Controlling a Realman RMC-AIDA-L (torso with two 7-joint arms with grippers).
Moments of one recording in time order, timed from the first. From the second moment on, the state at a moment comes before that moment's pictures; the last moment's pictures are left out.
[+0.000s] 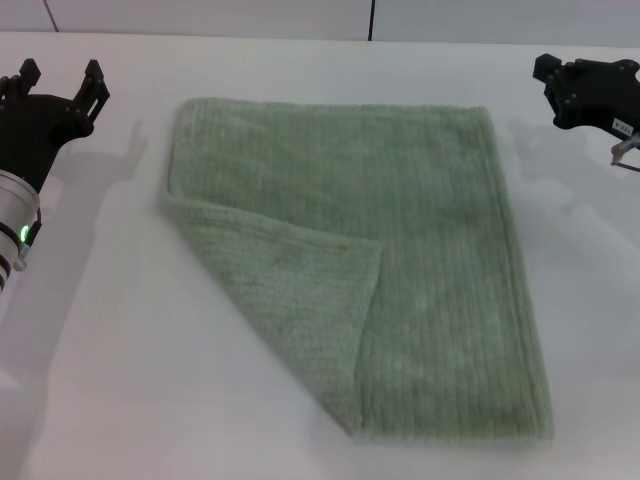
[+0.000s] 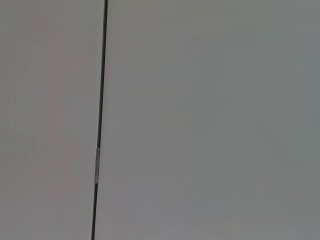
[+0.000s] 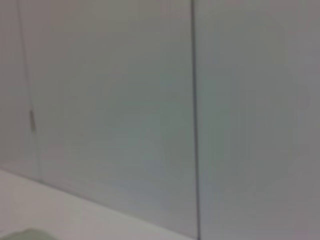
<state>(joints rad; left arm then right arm) -0.44 -2.07 -1.33 -0.25 2.73 0.97 -0.21 0.62 2.08 -0.51 -0.41 -1.70 -1.07 0.98</state>
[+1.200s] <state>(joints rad) -0.44 -2.07 -1.32 -0.26 2.73 0.97 -0.22 0.63 2.06 -0.92 -0.95 -2.23 -1.16 2.02</state>
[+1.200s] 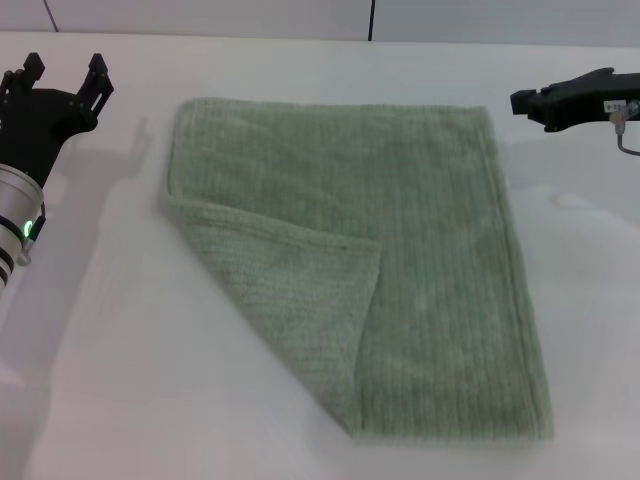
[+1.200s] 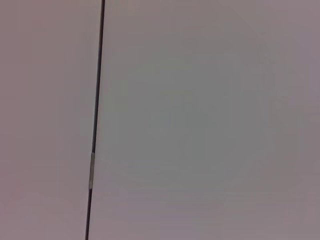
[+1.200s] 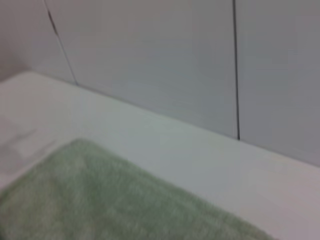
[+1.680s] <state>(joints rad) -0.43 -2.08 -1.32 -0.26 2.73 0.99 -0.22 0.79 2.03 -0.93 -0.80 -2.42 -1.16 2.07</state>
